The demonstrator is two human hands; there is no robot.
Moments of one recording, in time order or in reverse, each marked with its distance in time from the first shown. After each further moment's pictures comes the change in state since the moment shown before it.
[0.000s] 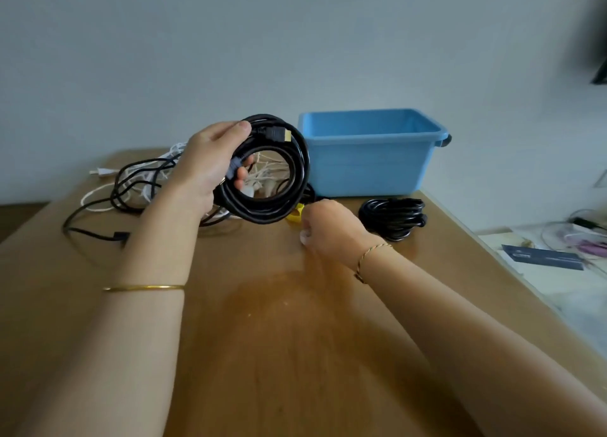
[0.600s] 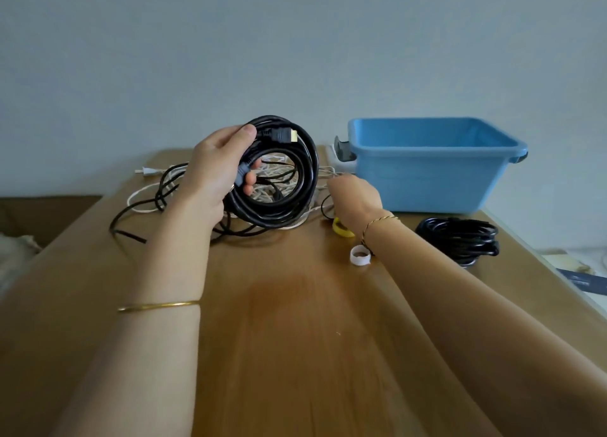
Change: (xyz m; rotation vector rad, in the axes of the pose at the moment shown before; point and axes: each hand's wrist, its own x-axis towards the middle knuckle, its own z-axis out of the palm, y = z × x) left_hand 0.025 -0.008 -0.055 0.011 0.108 0.037; right_hand 0.082 -0.025 -0.008 -0.146 0.141 0.046
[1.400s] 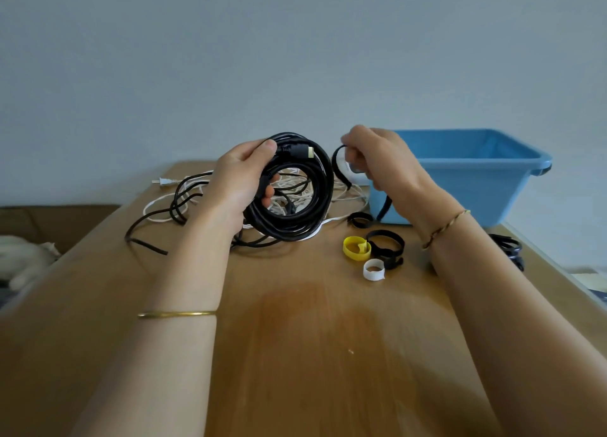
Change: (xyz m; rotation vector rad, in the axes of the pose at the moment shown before) left_hand 0.000 -0.003 0.007 0.029 0.020 -0.023; right_hand -0.024 -0.004 -0.075 1.016 0.148 0.004
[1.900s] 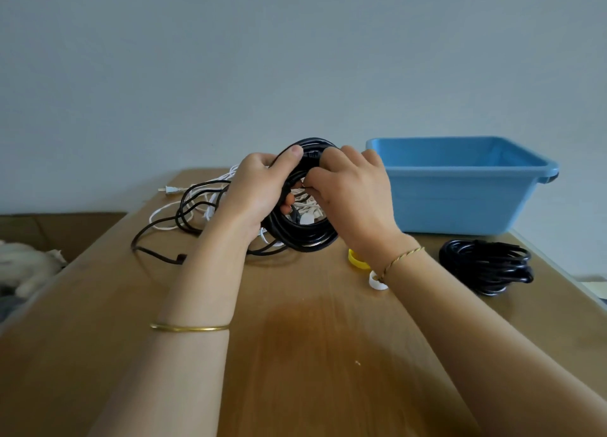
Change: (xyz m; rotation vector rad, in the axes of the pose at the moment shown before) left_hand 0.003 -0.001 0.009 0.195 -0.071 0.089; right_hand -0.001 0.025 0.049 -0.908 0.402 -0.757
